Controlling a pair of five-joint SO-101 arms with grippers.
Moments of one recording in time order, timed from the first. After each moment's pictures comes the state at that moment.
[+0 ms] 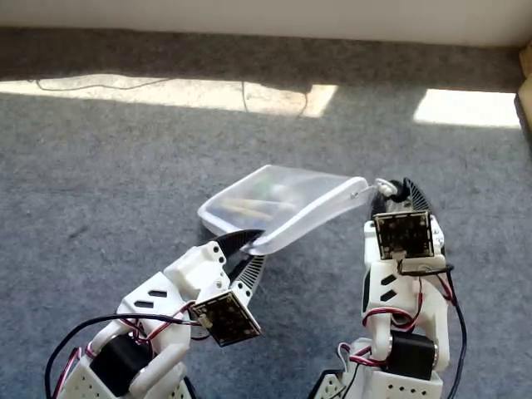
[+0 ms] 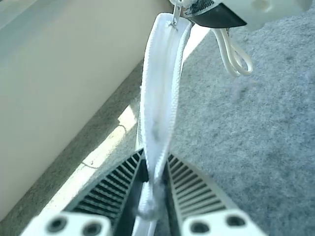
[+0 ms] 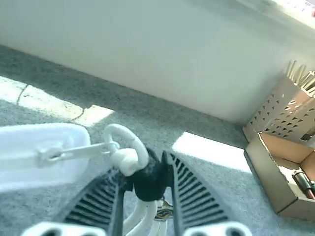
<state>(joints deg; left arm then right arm) 32.7 -103.5 78.9 51.3 -25.3 9.7 -96.4 77.0 38.5 24.7</state>
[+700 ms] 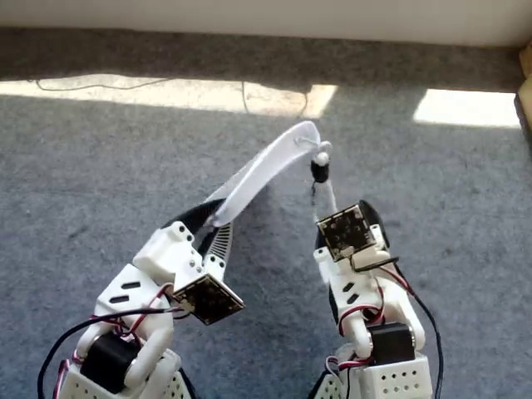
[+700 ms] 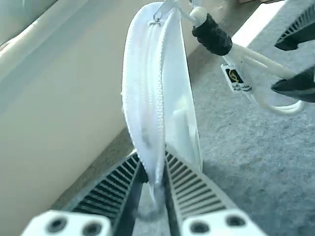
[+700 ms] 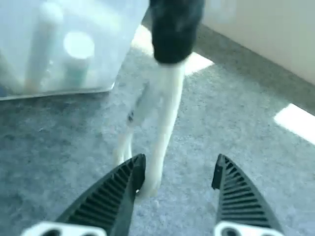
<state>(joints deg) 19.8 -104.2 78.3 47.9 -31.0 -11.2 -96.1 85.1 46.1 24.5</state>
